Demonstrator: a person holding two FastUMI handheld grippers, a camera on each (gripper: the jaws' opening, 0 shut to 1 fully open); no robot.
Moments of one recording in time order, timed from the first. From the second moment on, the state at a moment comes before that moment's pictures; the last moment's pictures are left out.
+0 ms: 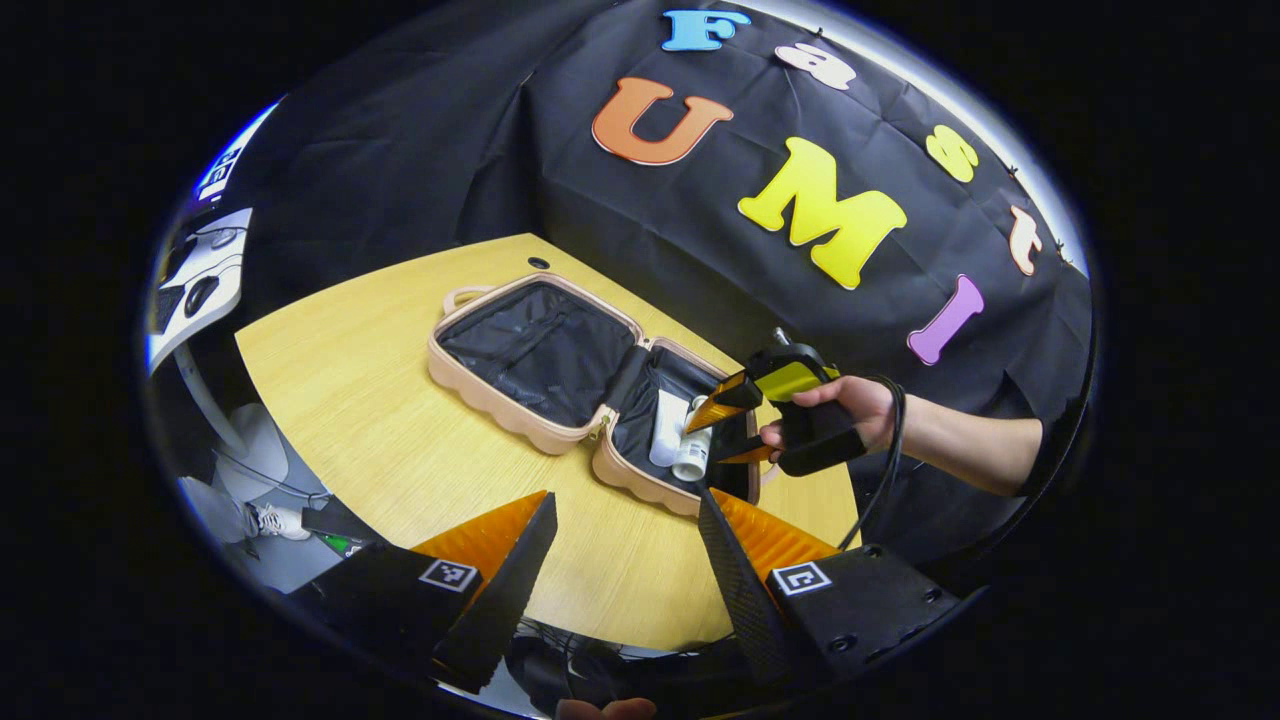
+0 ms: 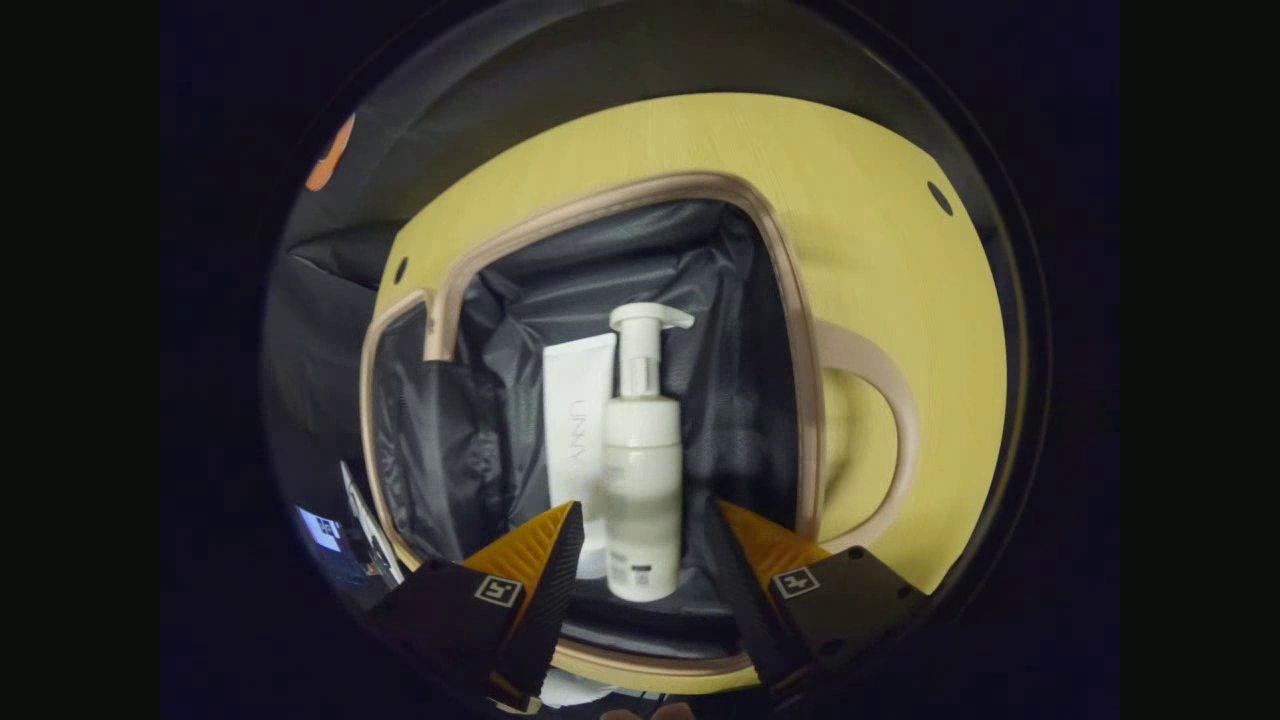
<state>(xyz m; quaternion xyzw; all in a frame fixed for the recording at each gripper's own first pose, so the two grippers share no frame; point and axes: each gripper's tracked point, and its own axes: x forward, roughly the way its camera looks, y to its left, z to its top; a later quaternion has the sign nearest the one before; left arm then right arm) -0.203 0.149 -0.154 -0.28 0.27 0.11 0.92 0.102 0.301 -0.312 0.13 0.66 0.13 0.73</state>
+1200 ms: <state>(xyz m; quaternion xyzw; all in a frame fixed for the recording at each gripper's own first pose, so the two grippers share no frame) -0.050 0.435 -0.279 -0.51 0.22 0.18 0.81 0.014 0.162 -0.090 0.04 0.30 0.31 0.90</state>
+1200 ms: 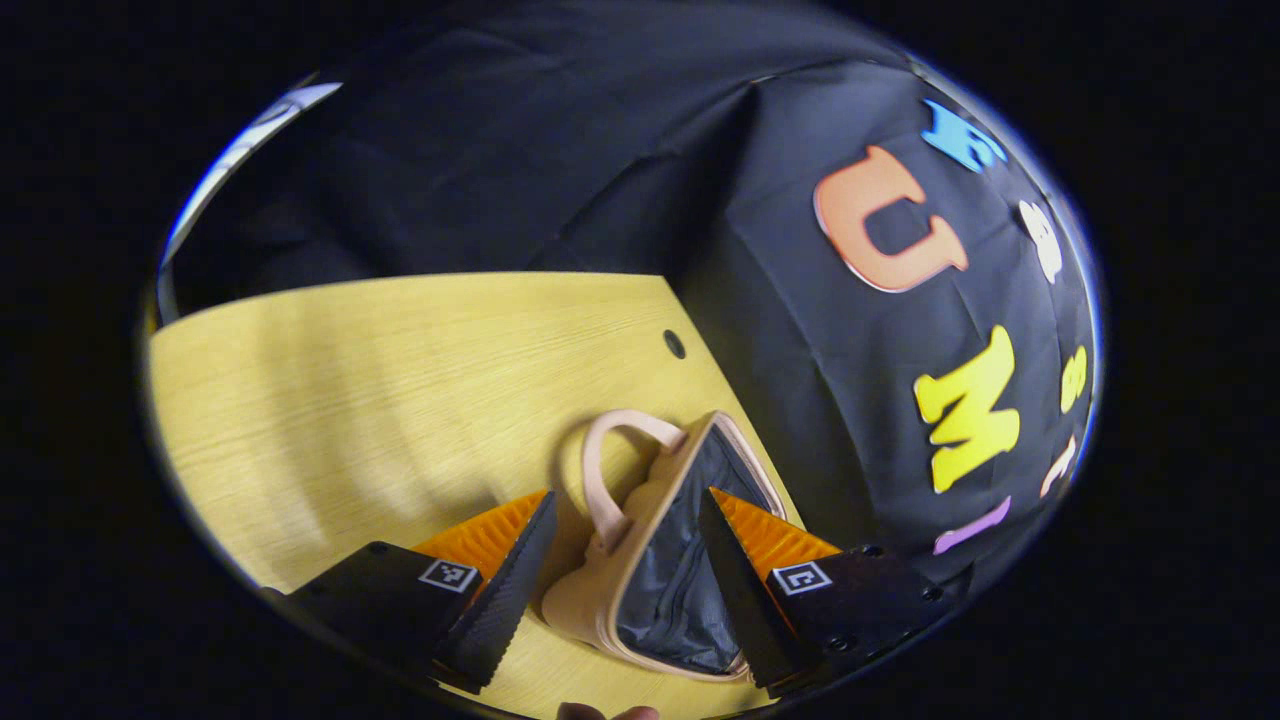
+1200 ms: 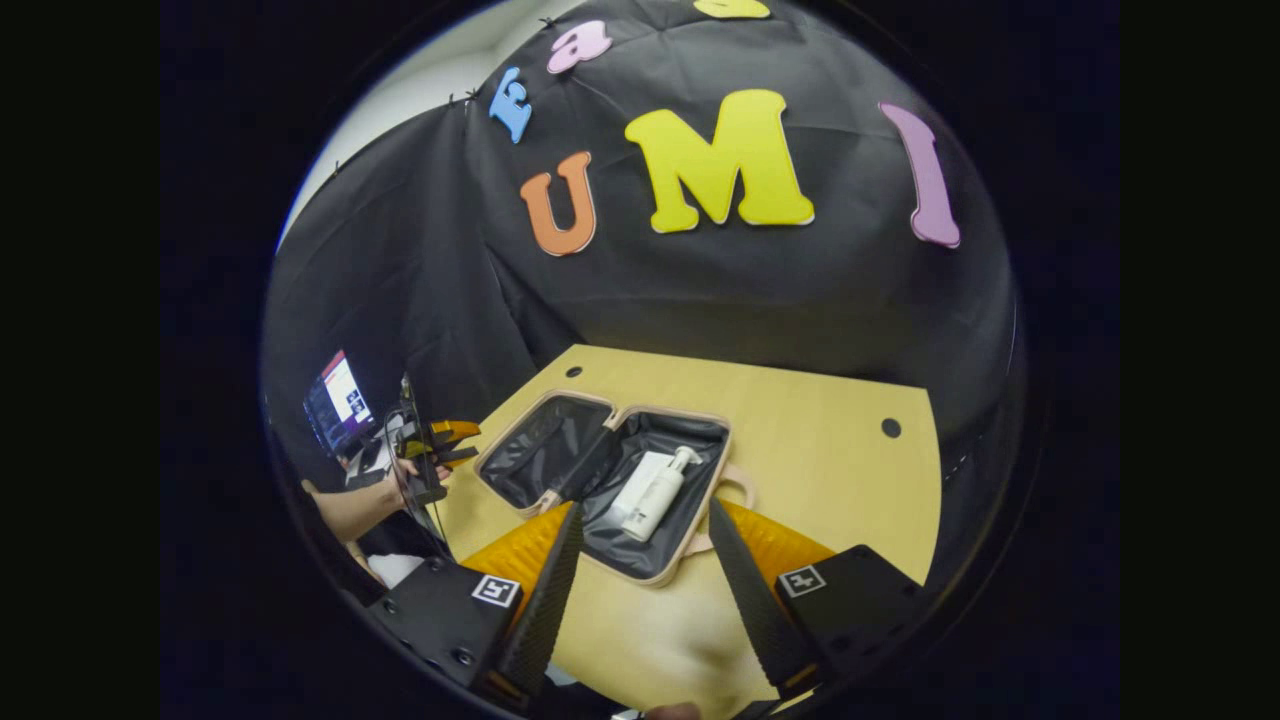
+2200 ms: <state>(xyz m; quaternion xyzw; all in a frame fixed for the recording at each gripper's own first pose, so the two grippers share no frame) 0.009 0.451 -0.299 -0.55 0.23 0.20 0.78 0.008 0.126 -0.101 0.07 0.31 0.24 0.92</state>
